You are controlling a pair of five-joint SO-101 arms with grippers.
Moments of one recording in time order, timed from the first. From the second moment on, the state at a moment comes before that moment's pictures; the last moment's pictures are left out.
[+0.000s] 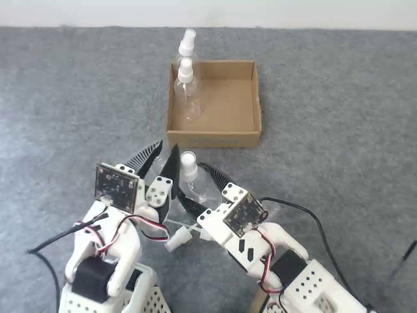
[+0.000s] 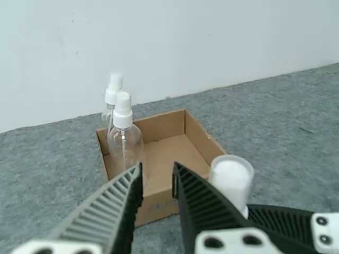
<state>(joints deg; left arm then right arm) 13.5 -95.3 71.2 53.8 3.5 -48.1 -81.9 95.6 4.2 7.3</state>
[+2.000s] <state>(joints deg) -18.5 -95.2 78.3 52.5 -1.4 -45.1 -81.8 95.6 5.3 7.3</state>
